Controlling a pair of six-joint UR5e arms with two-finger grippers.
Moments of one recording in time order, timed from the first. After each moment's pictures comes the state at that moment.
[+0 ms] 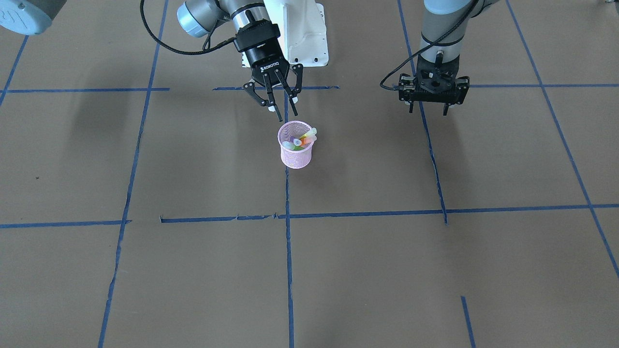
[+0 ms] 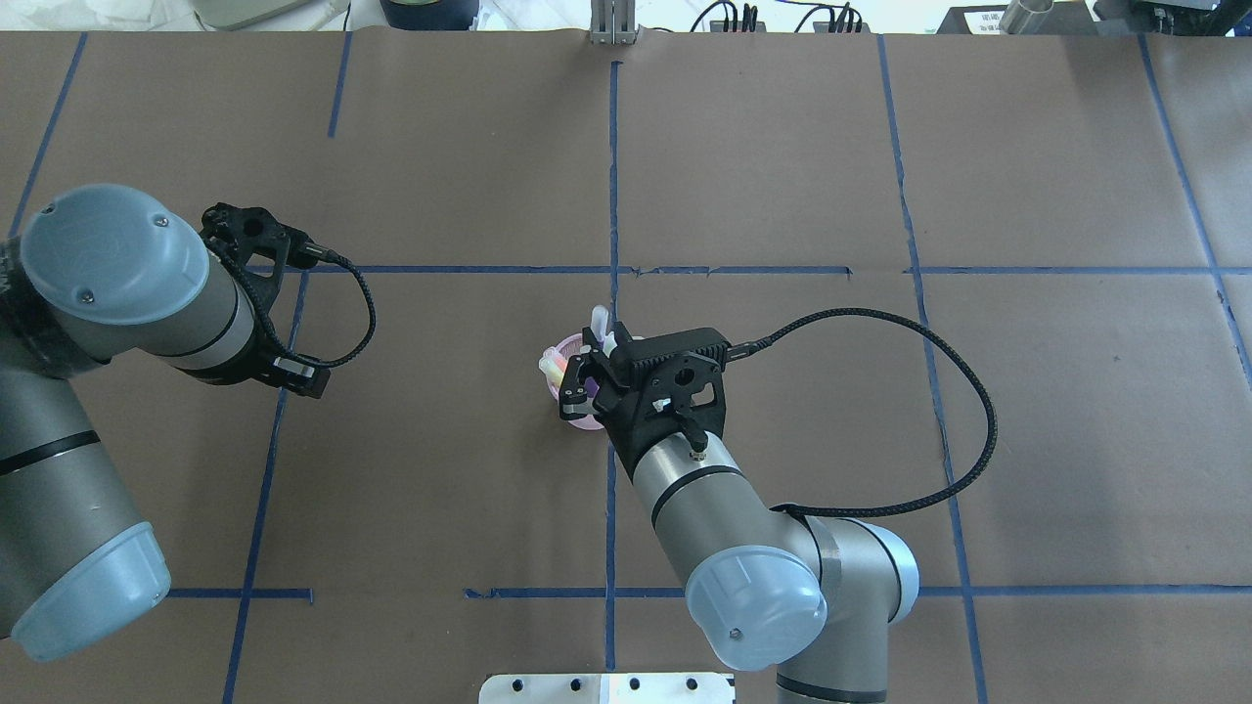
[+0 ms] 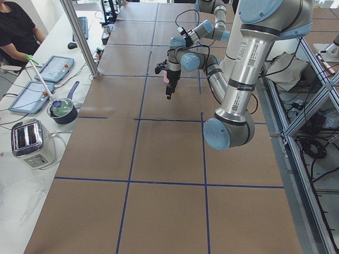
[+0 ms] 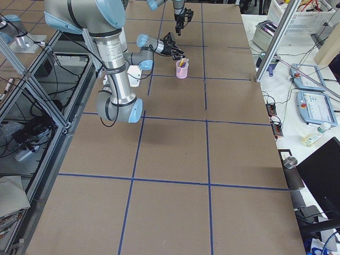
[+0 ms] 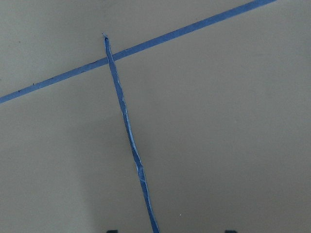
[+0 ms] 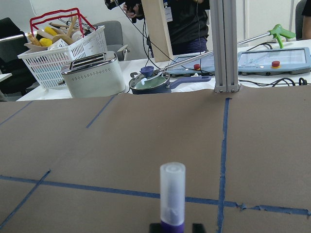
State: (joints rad) left arm -0.64 -1.88 -2.13 -1.25 -1.81 -0.77; right arm 0.17 -1.03 1.78 -0.94 0.81 1.07
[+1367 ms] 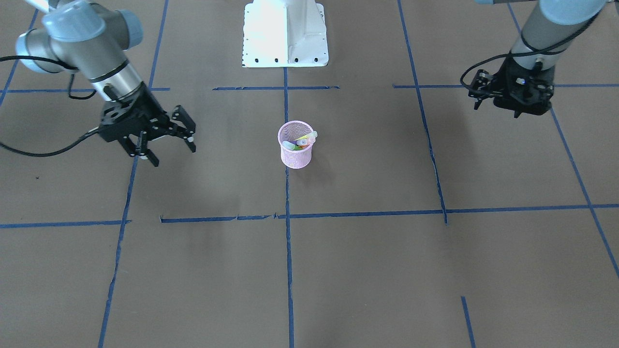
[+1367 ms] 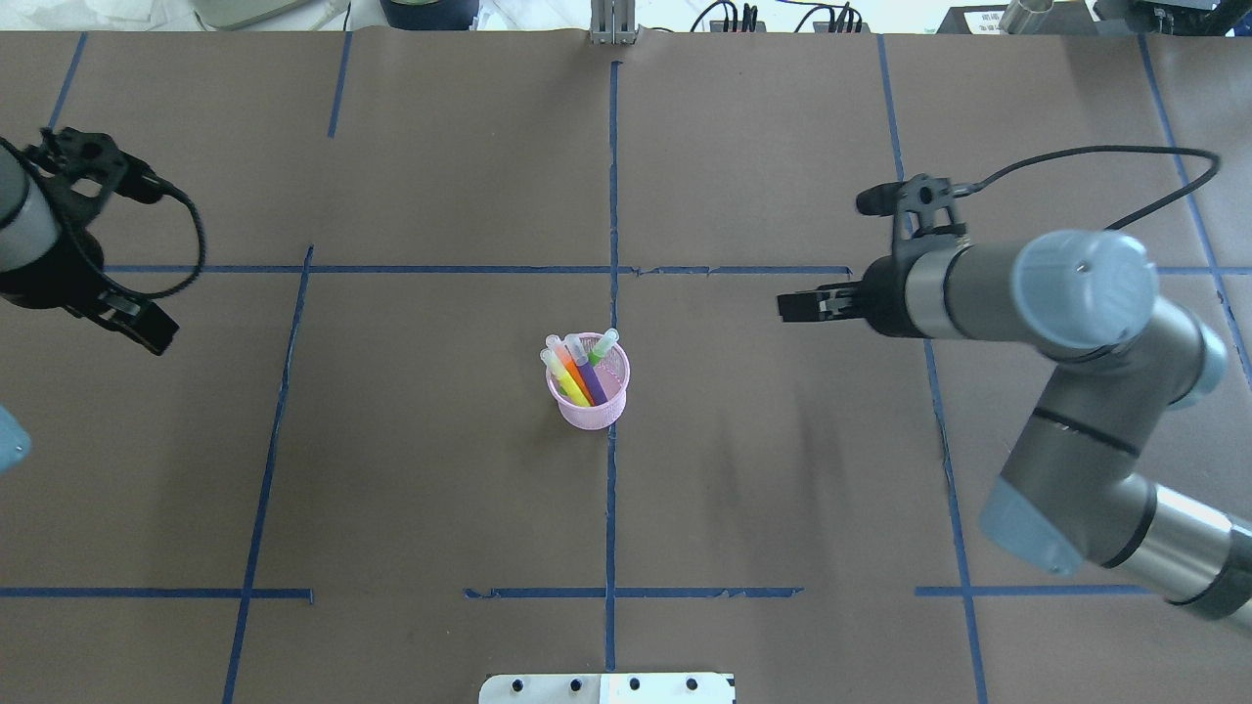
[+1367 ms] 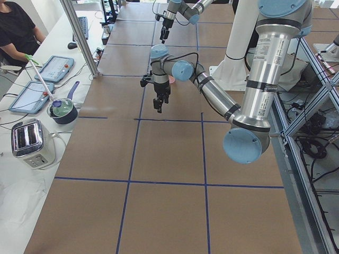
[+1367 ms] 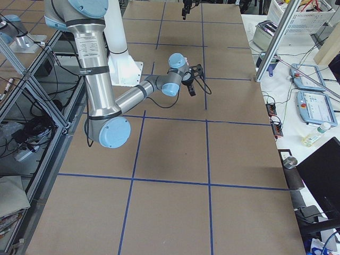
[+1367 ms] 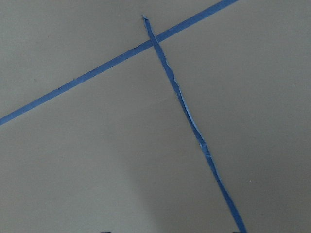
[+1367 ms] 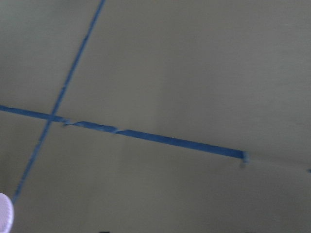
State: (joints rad) left arm -1.02 -1.71 -2.11 -1.25 -2.13 -0.29; right arm 0.79 -1.41 1.85 -0.95 1.95 0.95
